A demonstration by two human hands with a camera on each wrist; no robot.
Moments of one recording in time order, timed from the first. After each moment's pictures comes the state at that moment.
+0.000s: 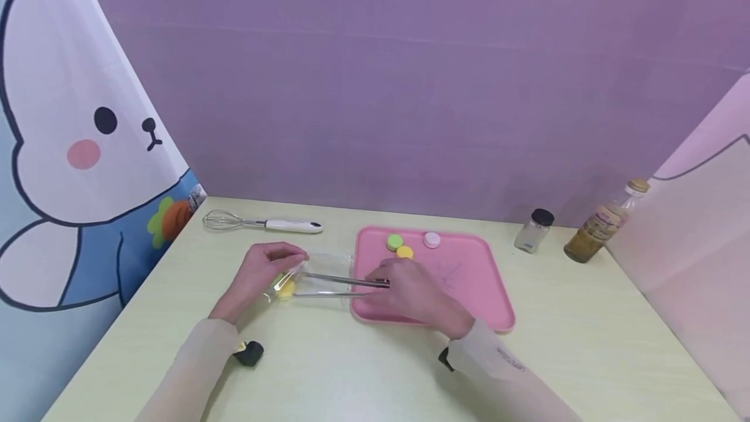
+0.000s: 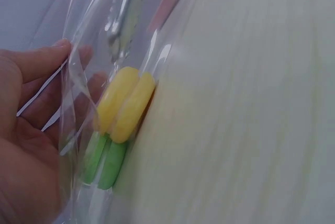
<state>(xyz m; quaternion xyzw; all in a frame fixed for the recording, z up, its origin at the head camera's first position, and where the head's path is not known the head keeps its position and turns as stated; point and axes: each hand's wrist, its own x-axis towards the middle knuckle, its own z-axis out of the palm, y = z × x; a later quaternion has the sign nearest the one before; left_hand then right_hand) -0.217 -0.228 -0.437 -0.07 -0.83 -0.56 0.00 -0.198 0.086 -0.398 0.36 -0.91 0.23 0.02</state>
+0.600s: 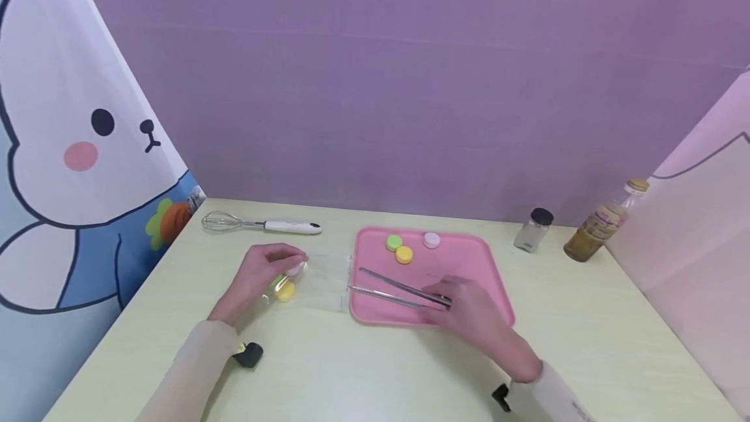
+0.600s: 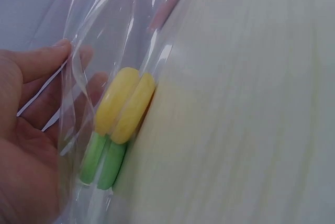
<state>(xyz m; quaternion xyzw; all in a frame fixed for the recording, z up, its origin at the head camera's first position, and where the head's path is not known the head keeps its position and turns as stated) -0.218 -0.228 -0.439 -0.06 -0.82 -0.57 0.00 -0.157 0.166 -0.397 0.24 -0.94 0.21 0.10</state>
